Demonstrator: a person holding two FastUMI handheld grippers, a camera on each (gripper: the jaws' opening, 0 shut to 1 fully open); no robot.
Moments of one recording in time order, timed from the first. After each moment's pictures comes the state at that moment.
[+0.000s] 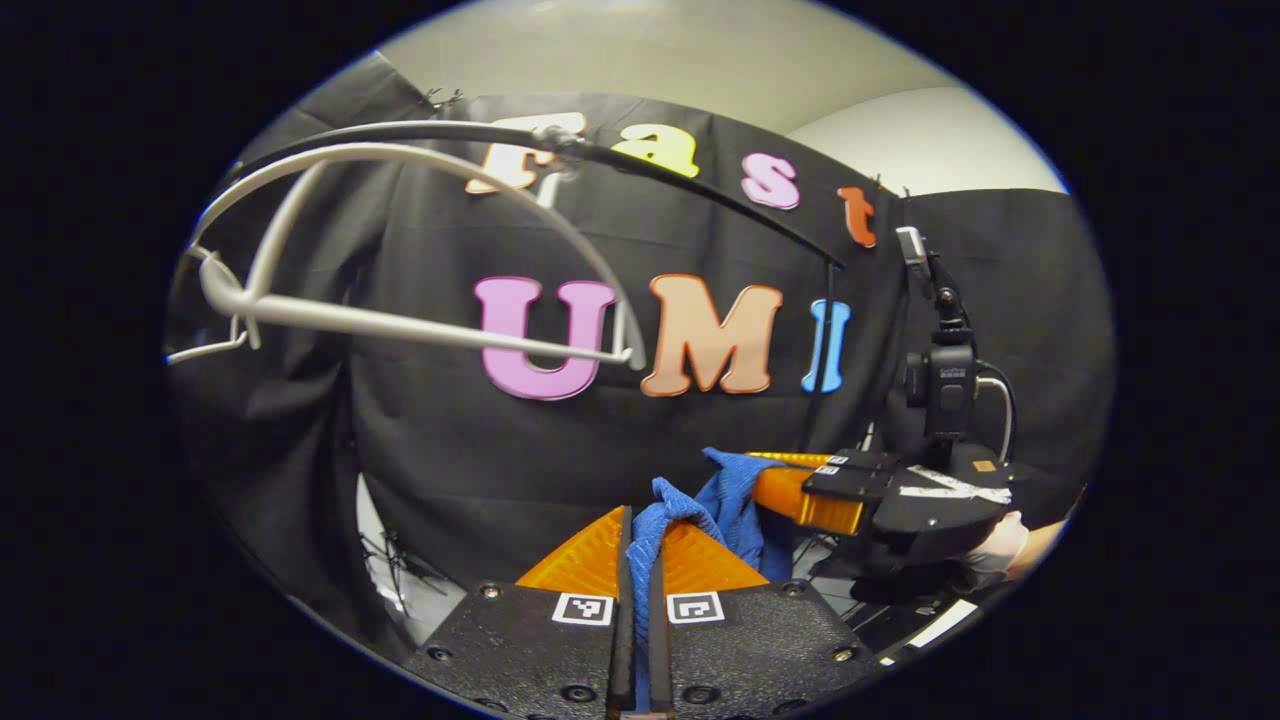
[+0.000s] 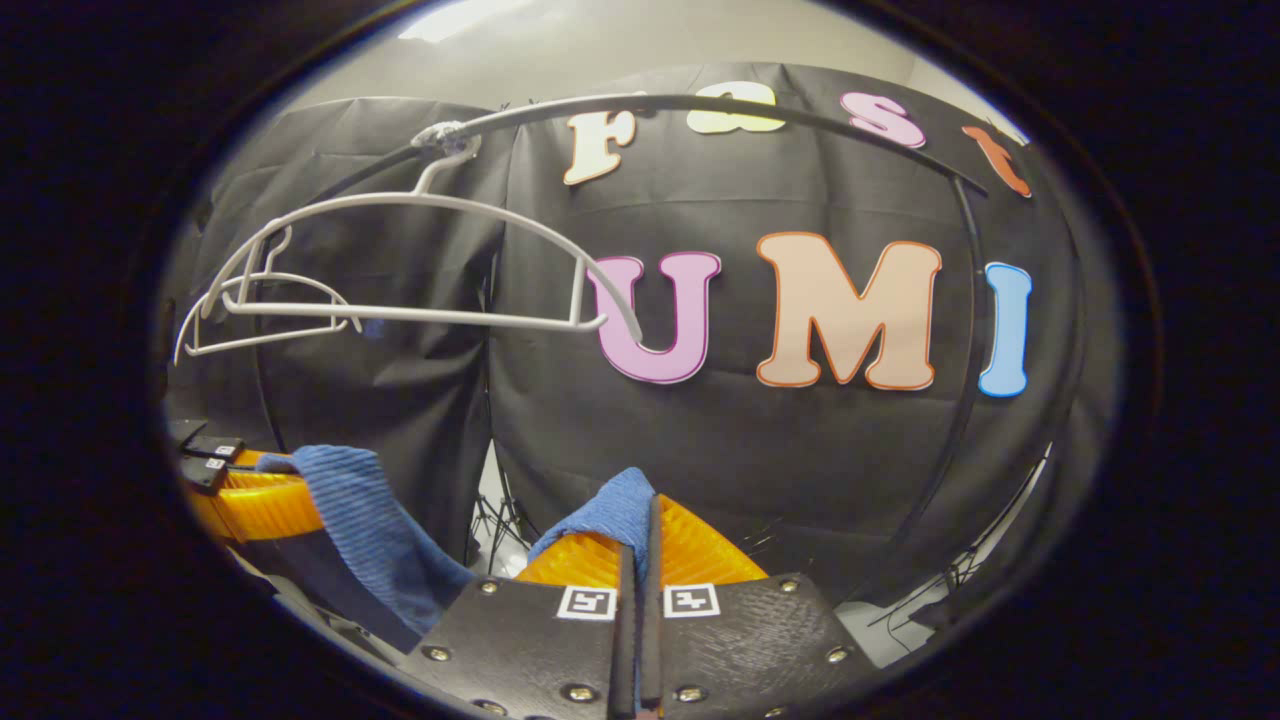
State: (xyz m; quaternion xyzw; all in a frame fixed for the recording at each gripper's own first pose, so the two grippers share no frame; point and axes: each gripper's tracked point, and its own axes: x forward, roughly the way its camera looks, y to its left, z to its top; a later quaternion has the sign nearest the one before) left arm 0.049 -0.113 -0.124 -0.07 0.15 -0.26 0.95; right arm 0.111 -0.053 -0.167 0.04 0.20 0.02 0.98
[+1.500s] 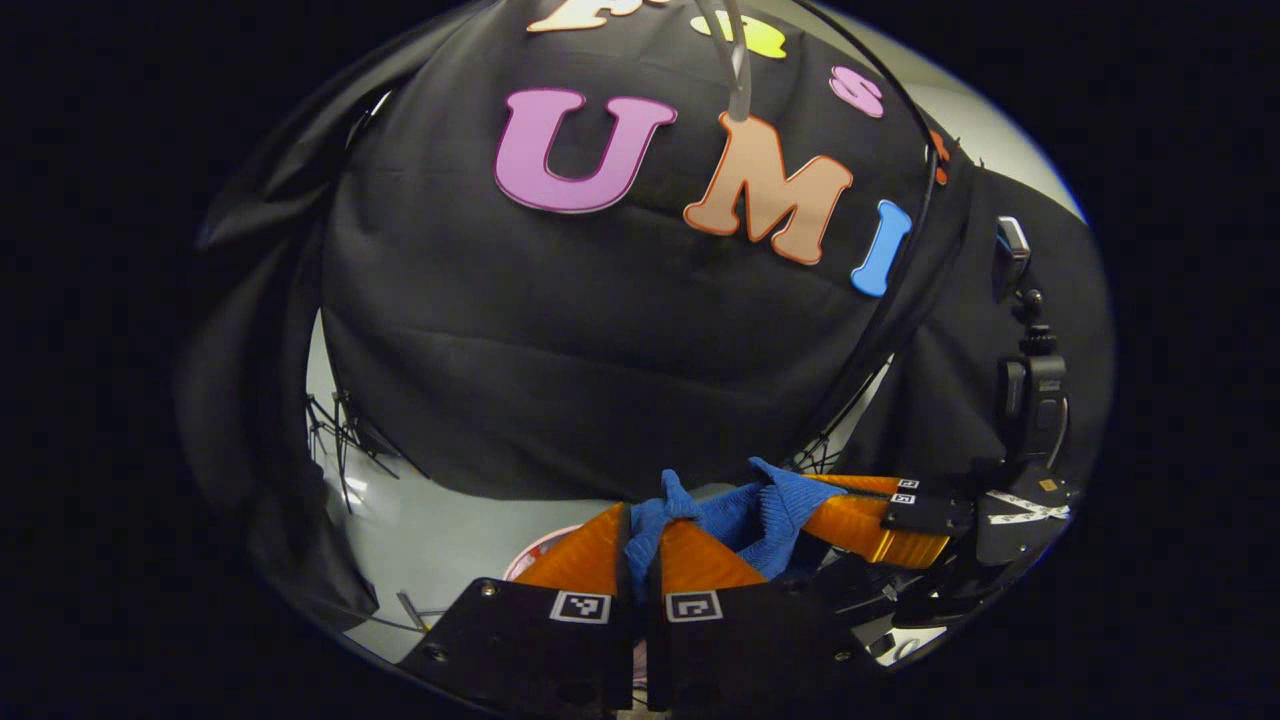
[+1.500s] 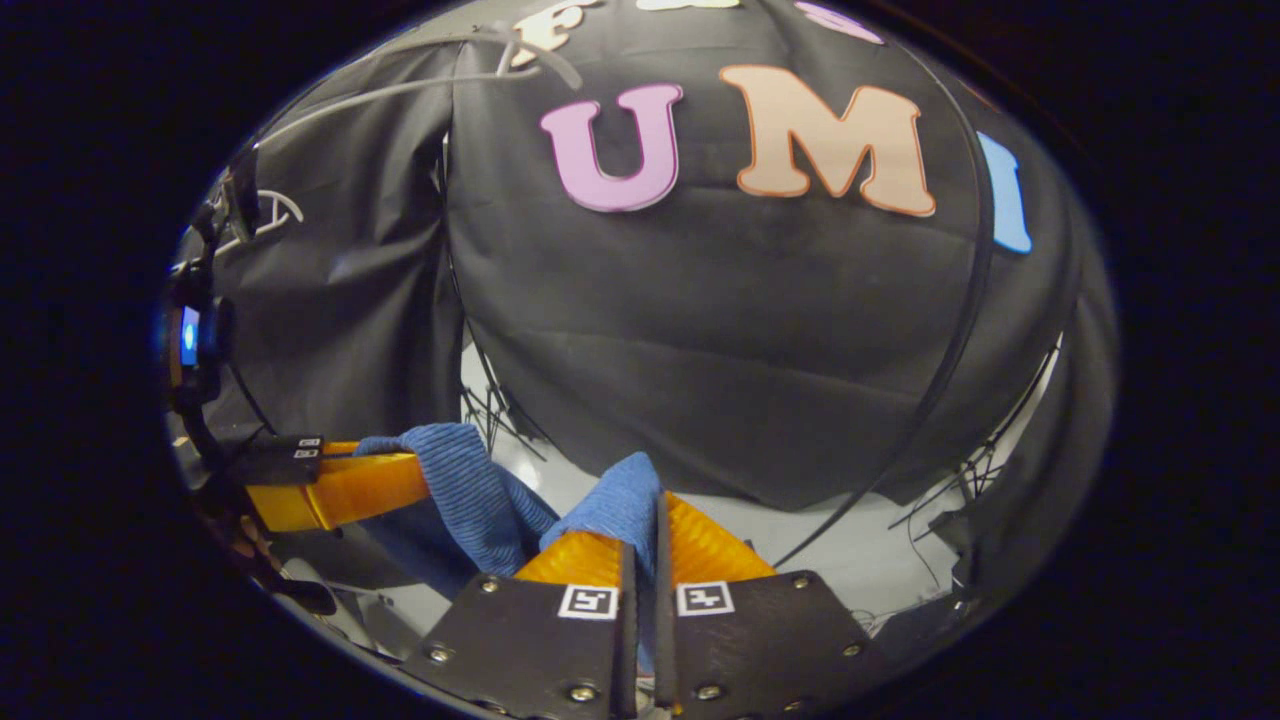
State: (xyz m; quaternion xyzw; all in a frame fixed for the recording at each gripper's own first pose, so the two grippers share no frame) left arm 0.062 -0.136 -0.344 -0.11 0.38 -0.23 0.89; right arm 0.043 -0.051 -0.377 0.06 0.42 0.00 0.91
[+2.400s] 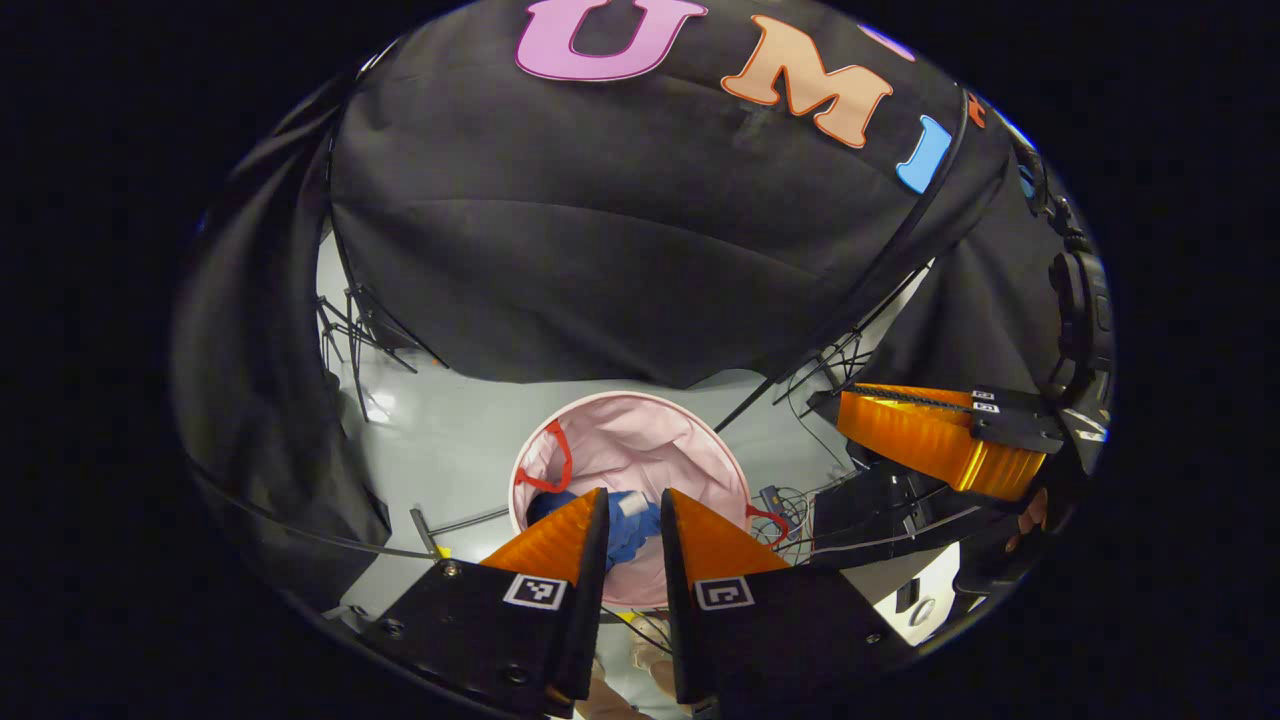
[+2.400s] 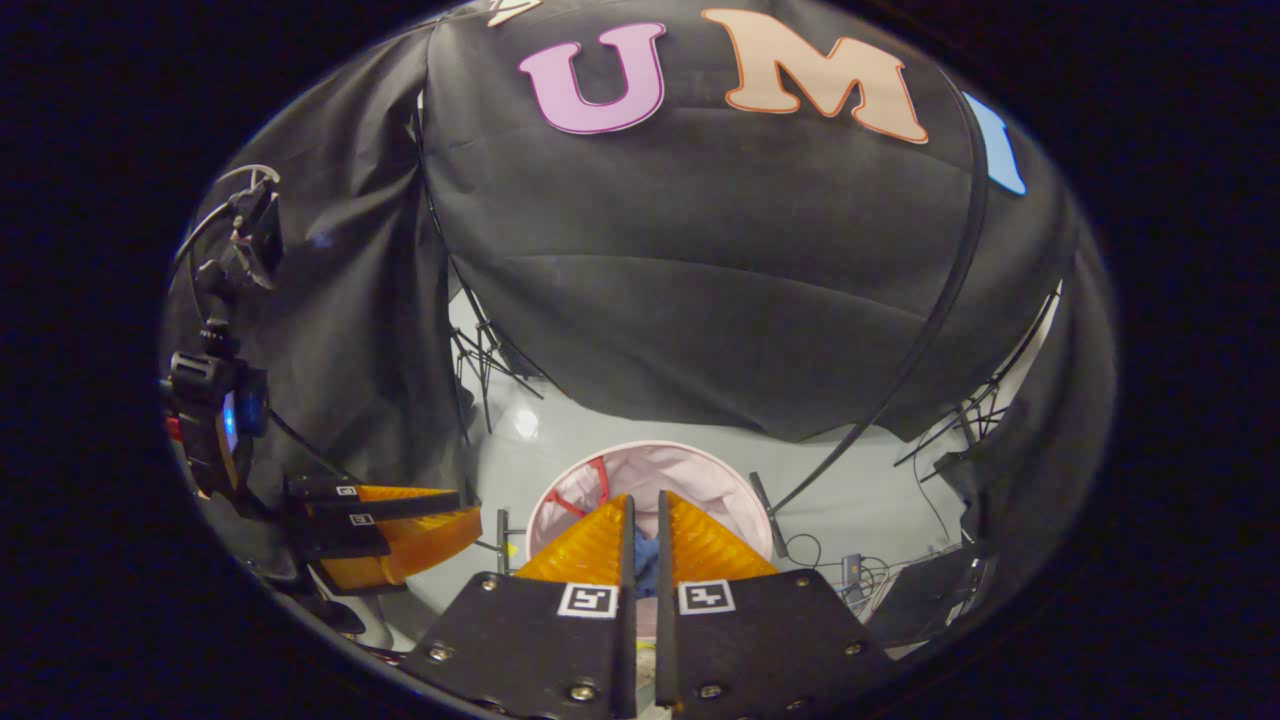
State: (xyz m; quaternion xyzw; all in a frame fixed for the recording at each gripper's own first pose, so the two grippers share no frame) left arm -0.014 -0.125 -0.440 -0.08 0.52 -0.21 0.82; right arm 0.000 -0.038 -0.415 0.08 0.49 -0.02 0.87
